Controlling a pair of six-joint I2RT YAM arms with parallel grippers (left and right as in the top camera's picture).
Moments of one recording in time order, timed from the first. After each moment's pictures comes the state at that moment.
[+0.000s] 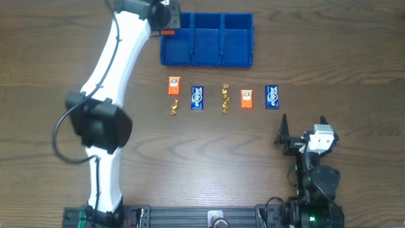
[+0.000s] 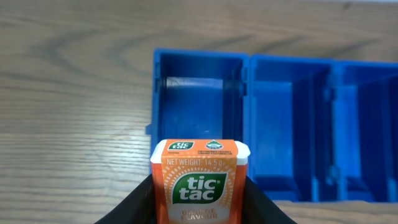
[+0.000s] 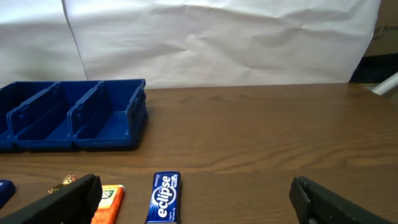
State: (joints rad) left arm -0.32 2.27 2.31 -1.05 -0.05 -0.31; right arm -0.04 0.01 0.01 -0.07 0.02 0.02
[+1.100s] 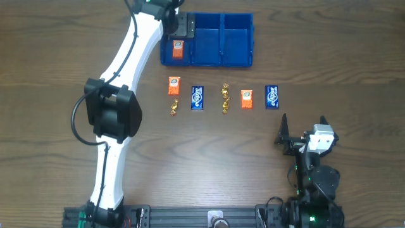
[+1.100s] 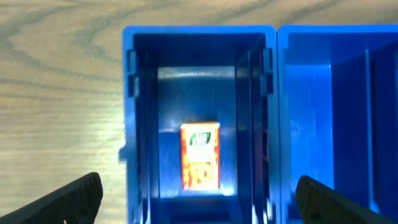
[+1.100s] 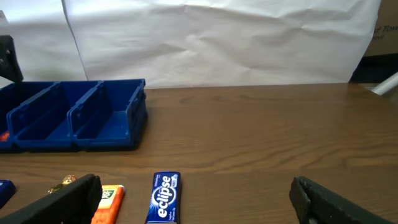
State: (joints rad) left arm -0.33 2.40 2.35 -1.04 -0.07 -0.26; right arm -0.04 0.01 0.01 -0.07 0.02 0.02
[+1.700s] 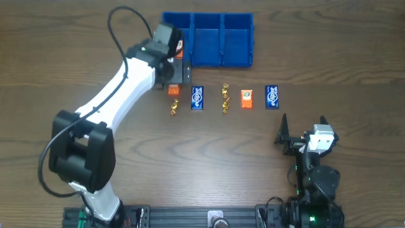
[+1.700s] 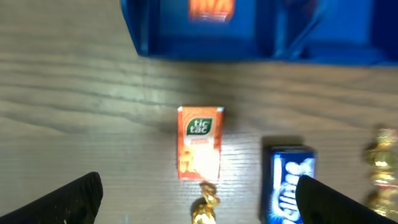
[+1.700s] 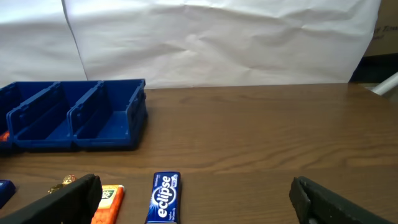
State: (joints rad) left arm -0.40 1.90 1.44 -0.76 -0.06 -0.38; right arm -0.04 0.01 0.01 -0.07 0.02 0.02
